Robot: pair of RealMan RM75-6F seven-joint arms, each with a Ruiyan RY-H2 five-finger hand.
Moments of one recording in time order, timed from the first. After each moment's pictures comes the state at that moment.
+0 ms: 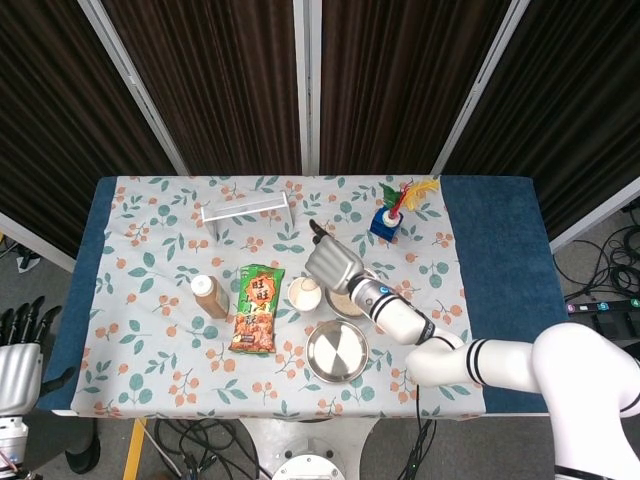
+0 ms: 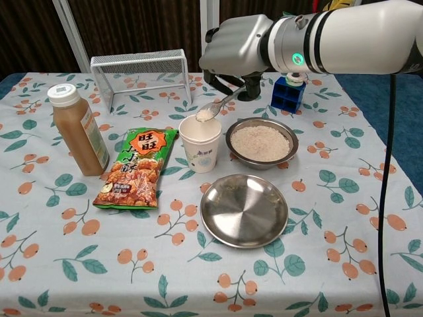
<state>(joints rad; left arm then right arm) 0.01 -1.19 -0.04 -1.66 1.45 1.57 0.24 1.33 -1.50 0.02 -1.45 -0.79 0.75 -1.03</state>
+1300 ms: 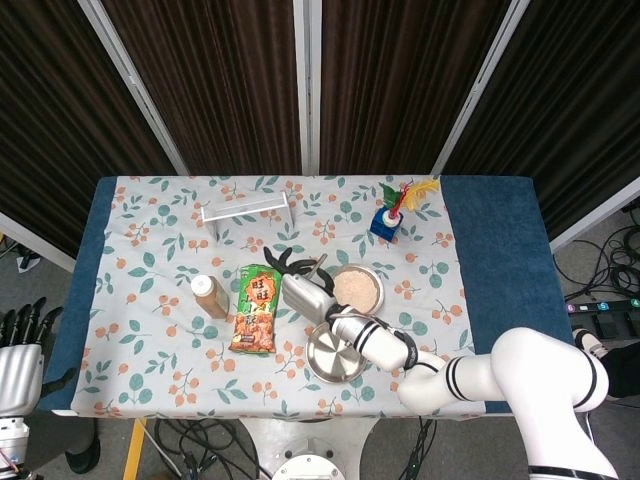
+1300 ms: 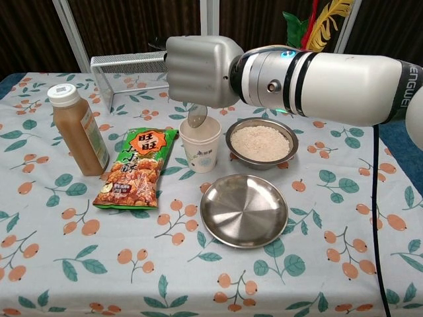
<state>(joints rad) 0.01 -1.21 -0.03 -1.63 1.45 1.56 0.22 1.36 -1.62 -0.10 -1.46 -0.98 1.01 -1.59</state>
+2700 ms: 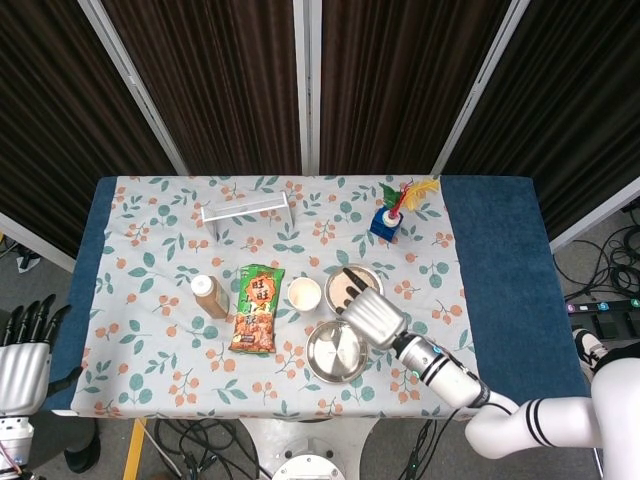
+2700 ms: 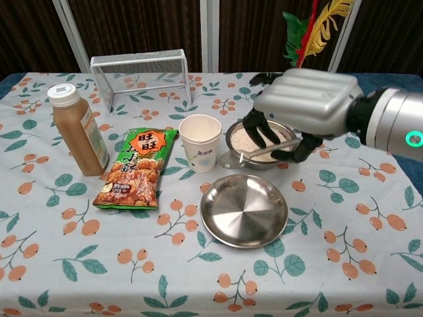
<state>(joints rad) 0.01 -1.18 -0.03 -1.69 1.49 1.57 0.27 0.92 -1.46 -0.11 -1.66 -1.26 1.05 -0.58</state>
